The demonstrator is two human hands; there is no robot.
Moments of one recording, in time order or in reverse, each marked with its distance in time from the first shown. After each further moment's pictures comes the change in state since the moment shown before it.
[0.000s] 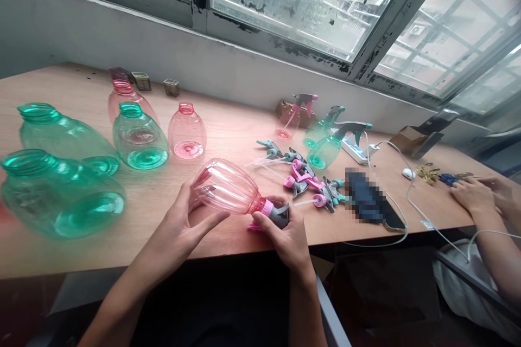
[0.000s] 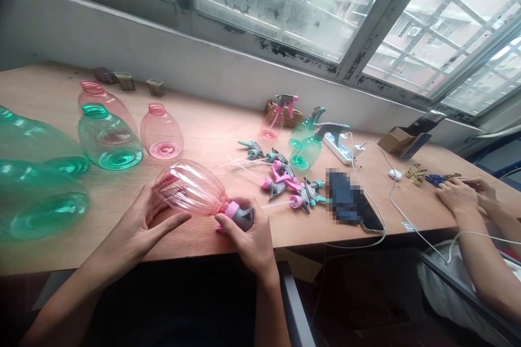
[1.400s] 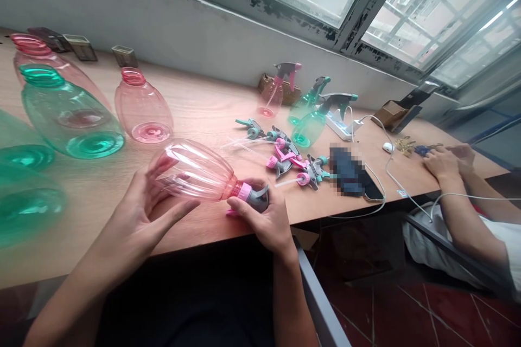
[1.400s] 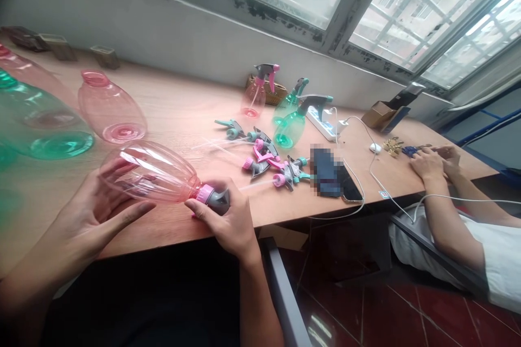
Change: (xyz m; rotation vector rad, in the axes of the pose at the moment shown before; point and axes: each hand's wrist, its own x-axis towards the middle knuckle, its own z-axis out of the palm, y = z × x) left_hand 0.002 0.009 0.007 0.065 0.074 -0.015; right_hand 0.003 0.005 -0.007 0.015 -0.016 -0.002
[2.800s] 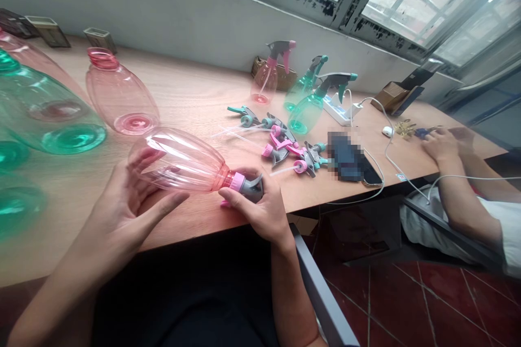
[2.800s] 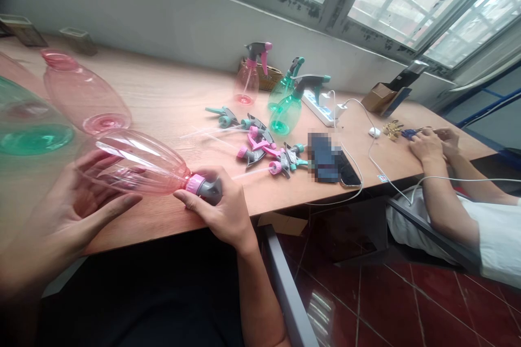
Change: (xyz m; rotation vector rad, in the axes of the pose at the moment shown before) left_hand 0.003 0.010 0.007 0.127 0.048 0.064; right_hand 0.002 0.006 -0.005 -0.023 -0.016 -0.061
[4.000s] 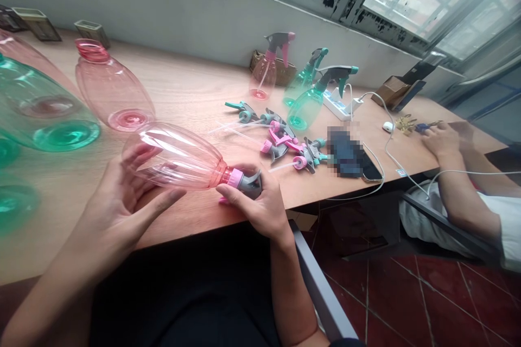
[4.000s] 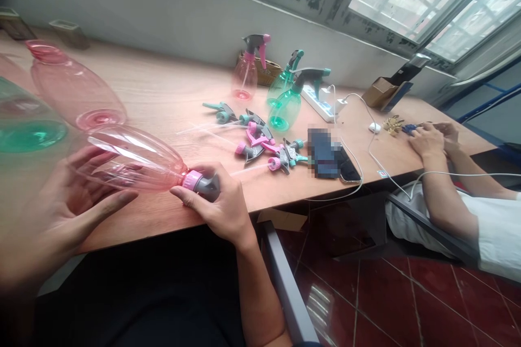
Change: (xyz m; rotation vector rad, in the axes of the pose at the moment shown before) left_hand 0.003 -0.006 -0.001 -0.007 0.007 0.024; right_hand 0.001 0.001 -0.001 -0.001 -0.001 -0.019
